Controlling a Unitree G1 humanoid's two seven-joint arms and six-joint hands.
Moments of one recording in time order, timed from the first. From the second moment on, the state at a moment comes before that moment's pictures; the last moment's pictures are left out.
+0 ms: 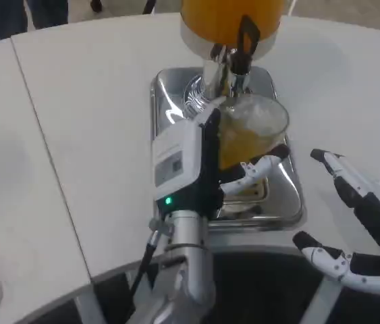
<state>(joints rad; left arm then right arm) -0.73 -0.05 -0.34 0.69 0.64 -0.03 0.67 0.08 -0.36 -0.05 -0.86 -0.80 0.31 0.56</state>
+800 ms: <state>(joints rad) -0.74 -0.06 -0.32 0.80 0.59 -0.15 0.84 0.00 -0.40 -0.04 -0.77 -0.74 0.33 0.57</state>
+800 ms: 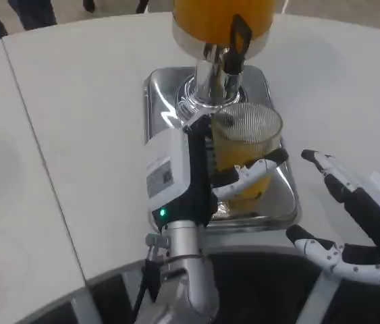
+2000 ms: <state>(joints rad) -0.62 0.16 -0.19 0.65 0.57 -0.19 0.80 0.02 -0.44 -0.02 -0.79 -0.76 0.25 0.49</state>
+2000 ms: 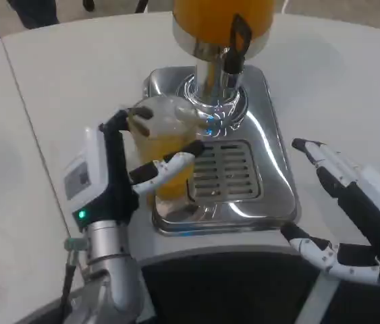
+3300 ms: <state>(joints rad) -0.18 0.23 -0.06 -0.03 0.49 -0.27 0.50 0.06 -0.51 -0.07 -0.74 -0.86 0.05 0.35</state>
